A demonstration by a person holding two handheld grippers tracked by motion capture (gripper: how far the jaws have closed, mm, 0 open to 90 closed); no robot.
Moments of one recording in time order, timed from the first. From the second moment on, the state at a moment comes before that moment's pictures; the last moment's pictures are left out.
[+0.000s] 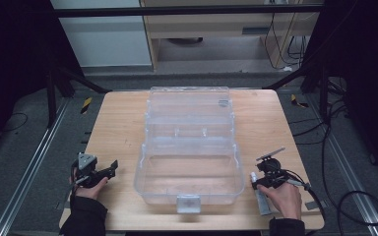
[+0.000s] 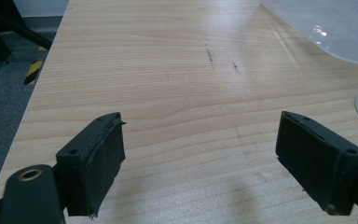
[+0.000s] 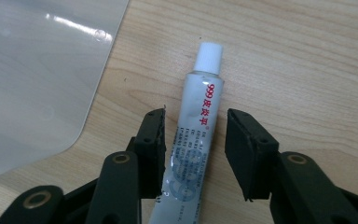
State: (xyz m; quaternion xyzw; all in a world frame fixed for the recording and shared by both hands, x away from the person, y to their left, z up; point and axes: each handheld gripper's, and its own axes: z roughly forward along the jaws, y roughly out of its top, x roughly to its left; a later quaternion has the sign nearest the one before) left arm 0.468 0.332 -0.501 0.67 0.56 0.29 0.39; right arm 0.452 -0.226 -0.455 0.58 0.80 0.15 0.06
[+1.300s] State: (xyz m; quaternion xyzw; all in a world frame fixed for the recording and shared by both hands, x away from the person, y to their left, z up) left arm 0.469 0.330 -0.502 0.68 0.55 0.29 0.39; right arm 0.465 -0.235 -0.376 0.54 0.80 0.23 0.12
